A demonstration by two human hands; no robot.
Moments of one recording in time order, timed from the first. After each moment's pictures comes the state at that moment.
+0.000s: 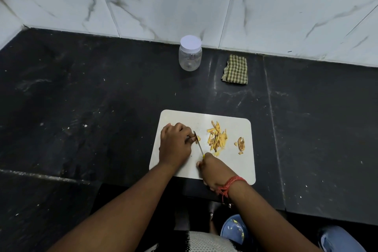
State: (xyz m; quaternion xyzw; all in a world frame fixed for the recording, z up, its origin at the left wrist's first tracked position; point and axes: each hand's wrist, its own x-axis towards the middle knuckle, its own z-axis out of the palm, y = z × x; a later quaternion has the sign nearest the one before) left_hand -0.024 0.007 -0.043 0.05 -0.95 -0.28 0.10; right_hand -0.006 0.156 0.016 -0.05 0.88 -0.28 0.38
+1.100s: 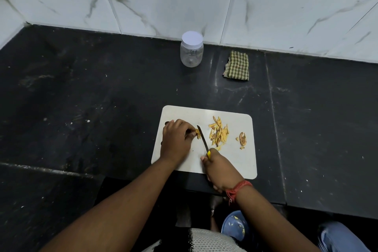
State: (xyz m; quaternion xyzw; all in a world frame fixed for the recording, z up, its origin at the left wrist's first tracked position) left_hand -0.023 0.005 -0.042 0.05 -0.94 -0.33 0.08; right_hand 0.013 0.165 0.032 0.00 0.85 -0.39 0.34
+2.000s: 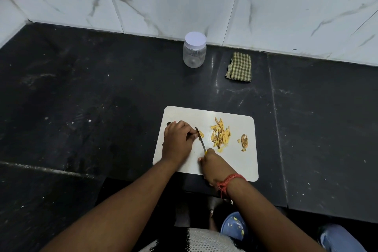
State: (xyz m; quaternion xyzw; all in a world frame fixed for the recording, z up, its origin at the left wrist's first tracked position) left_hand -0.025 0.003 -0.046 0.06 -0.94 -0.34 0.08; right_hand 0.000 0.148 0.009 -0.02 0.89 -0.29 0.35
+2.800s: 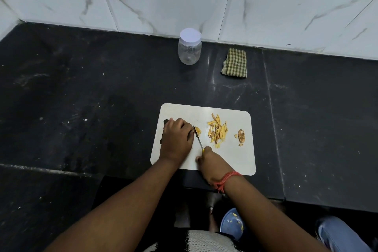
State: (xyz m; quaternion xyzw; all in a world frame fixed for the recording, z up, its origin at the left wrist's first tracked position) left_hand -0.016 0.007 -0.048 0.01 -0.96 -0.25 0.15; right_hand 0.008 0.151 0.017 -0.05 0.90 -0.28 0.34
